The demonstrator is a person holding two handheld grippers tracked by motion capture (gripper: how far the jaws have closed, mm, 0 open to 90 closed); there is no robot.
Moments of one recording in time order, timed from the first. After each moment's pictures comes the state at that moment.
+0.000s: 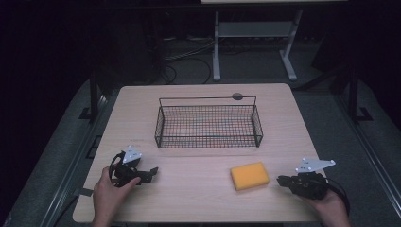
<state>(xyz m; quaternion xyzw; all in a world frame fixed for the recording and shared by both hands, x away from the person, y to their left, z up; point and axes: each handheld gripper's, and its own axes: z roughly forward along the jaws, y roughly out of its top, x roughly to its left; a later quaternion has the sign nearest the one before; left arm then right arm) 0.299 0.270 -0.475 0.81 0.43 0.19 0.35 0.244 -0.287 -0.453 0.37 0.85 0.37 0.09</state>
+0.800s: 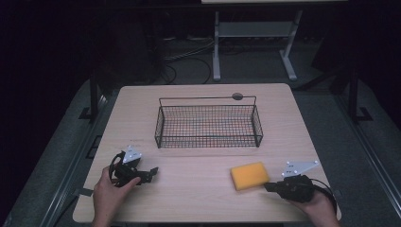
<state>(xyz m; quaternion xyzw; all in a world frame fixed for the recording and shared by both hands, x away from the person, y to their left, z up) 0.299 0.270 -0.476 0.81 0.43 0.19 0.35 0.241 -0.249 -0.451 0.32 0.87 0.38 0.04</state>
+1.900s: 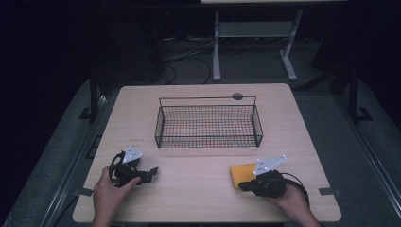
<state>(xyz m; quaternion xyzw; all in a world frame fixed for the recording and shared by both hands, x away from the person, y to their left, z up) 0.299 0.270 -0.475 0.81 0.43 0.19 0.35 0.260 -0.182 -0.452 0.24 0.89 0.39 0.00</state>
